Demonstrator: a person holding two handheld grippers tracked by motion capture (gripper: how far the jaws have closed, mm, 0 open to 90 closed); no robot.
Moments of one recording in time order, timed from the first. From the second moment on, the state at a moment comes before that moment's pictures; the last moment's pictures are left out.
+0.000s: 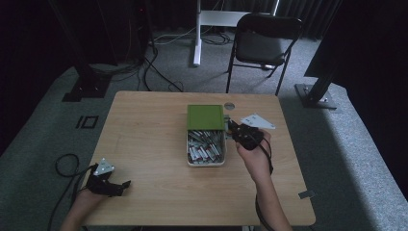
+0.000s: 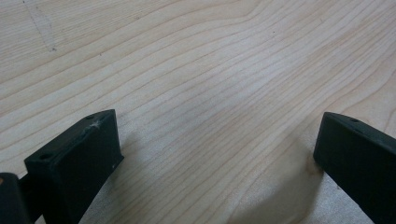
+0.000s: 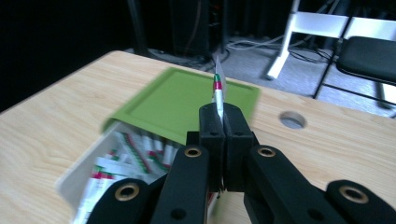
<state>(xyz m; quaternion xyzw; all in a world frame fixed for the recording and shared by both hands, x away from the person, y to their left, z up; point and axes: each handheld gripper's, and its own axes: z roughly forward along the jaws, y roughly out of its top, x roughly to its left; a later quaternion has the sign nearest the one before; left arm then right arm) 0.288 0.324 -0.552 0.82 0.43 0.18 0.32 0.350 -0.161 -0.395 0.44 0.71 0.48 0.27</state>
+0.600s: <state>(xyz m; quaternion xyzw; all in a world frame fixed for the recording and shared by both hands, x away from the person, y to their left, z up) 0.288 0.324 -0.552 0.82 0.43 0.18 0.32 0.374 -0.192 -0.468 0.50 0.70 0.46 0.23</state>
